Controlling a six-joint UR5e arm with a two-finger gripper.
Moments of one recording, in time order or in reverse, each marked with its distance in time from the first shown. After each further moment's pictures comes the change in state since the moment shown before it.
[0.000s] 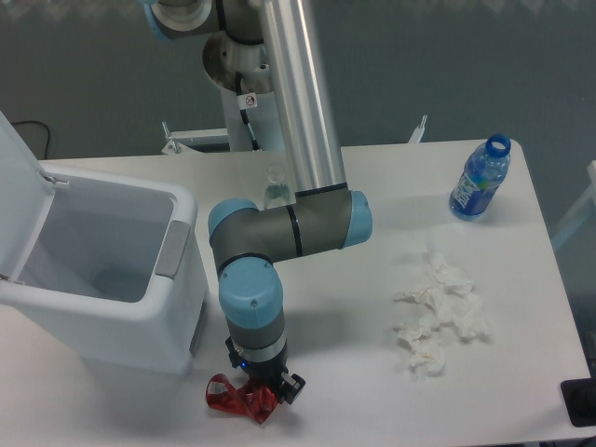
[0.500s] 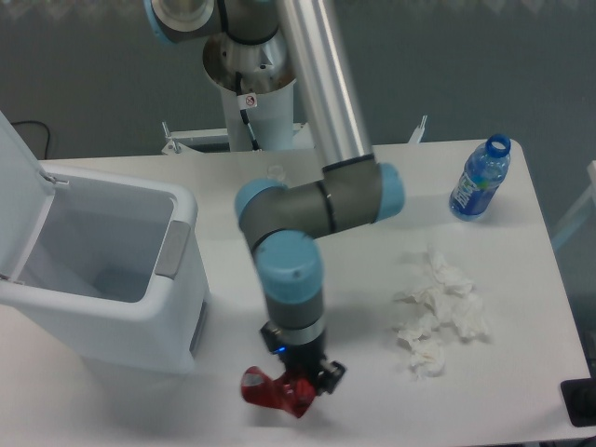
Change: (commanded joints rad) arm 0.153 0.104 -0.024 -0.009 0.003 0.185
